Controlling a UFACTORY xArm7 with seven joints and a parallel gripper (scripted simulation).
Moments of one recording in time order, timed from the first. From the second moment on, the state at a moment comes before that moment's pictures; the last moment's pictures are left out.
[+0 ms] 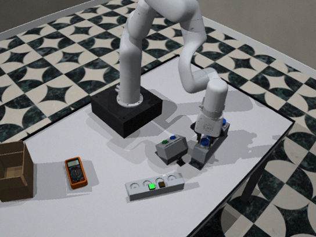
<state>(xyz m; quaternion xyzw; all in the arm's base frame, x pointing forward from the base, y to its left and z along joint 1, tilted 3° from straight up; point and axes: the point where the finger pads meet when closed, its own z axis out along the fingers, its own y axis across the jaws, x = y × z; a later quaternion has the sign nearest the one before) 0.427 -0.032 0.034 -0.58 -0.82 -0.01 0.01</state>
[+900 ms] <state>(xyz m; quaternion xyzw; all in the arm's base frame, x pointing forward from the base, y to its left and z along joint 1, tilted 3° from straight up) 0.427 -0.032 0.034 -0.38 -0.92 -0.02 0.01</state>
